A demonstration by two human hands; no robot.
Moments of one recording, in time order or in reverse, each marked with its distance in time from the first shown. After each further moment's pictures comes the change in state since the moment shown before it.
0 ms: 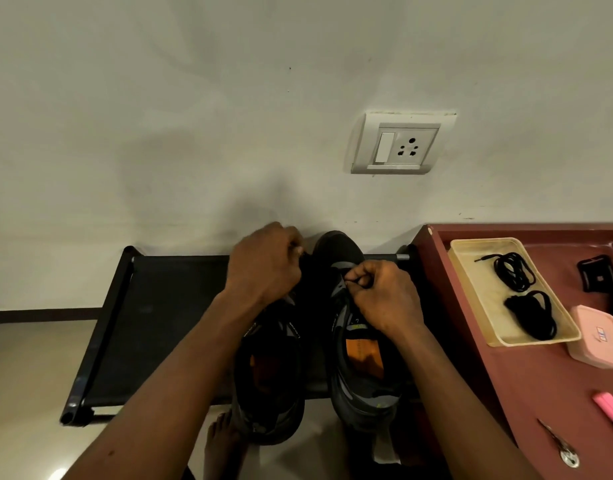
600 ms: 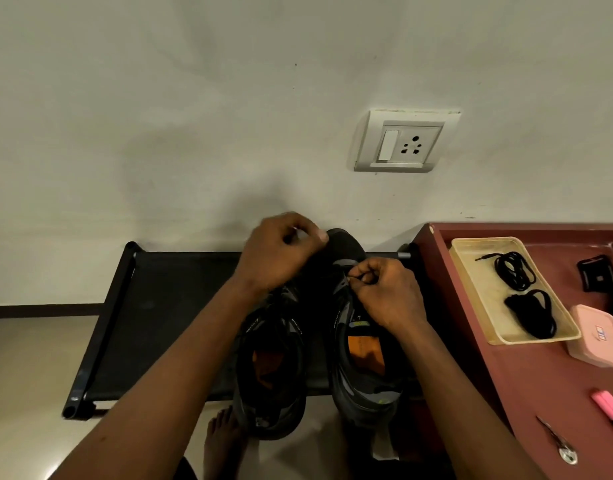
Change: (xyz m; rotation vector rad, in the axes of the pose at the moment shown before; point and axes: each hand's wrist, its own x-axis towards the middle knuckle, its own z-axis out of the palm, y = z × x) left_hand 0.003 0.006 -0.006 -0.719 -0.053 -0.105; right_hand 0.001 0.001 -0.001 0.027 0.016 0.045
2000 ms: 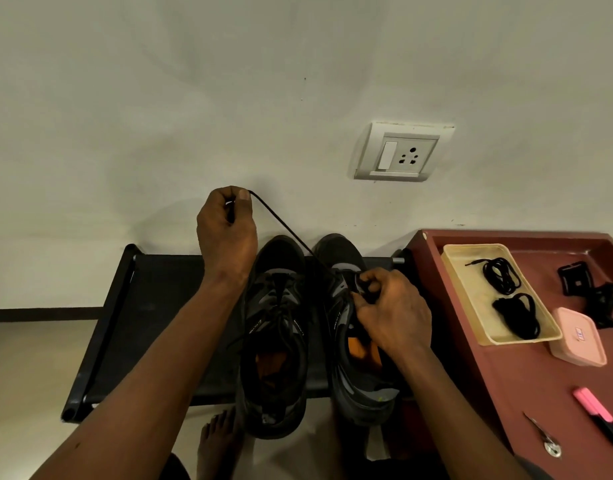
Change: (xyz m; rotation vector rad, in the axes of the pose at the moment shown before) left_hand 0.004 -0.003 -0.032 -0.227 0.635 -0.033; right_hand -0.032 0.002 0.002 -0.239 0.171 -0.049
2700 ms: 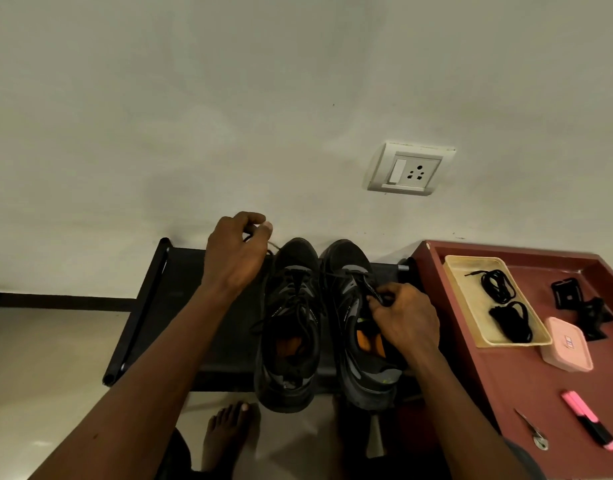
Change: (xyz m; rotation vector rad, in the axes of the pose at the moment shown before) left_hand -0.016 0.001 -0.062 0.327 -0.264 0.013; right_hand -0.014 0.002 -0.014 -0.022 -0.036 0.069
